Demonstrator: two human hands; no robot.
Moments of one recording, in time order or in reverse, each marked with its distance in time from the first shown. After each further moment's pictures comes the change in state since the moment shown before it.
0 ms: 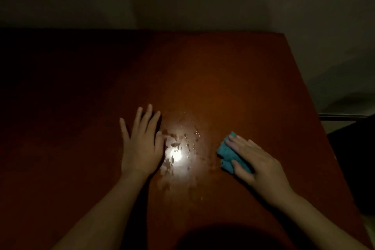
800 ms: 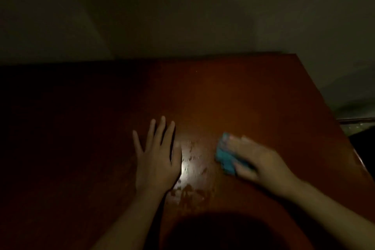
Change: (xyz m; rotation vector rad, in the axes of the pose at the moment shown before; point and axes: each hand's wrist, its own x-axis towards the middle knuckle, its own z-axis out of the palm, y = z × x) left_hand 0.119 -0.021 0.000 -0.057 -0.021 0.110; right_hand 0.147 0.004 0.005 -0.027 -0.044 -0.126
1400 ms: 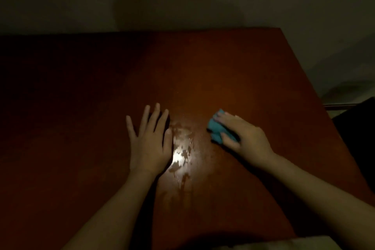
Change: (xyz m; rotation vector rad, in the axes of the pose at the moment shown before) left_hand -0.107 0.008 -0.005 0.058 0.075 0.012; right_hand -0.069 -0.048 0.016 0.009 0.060 0.156
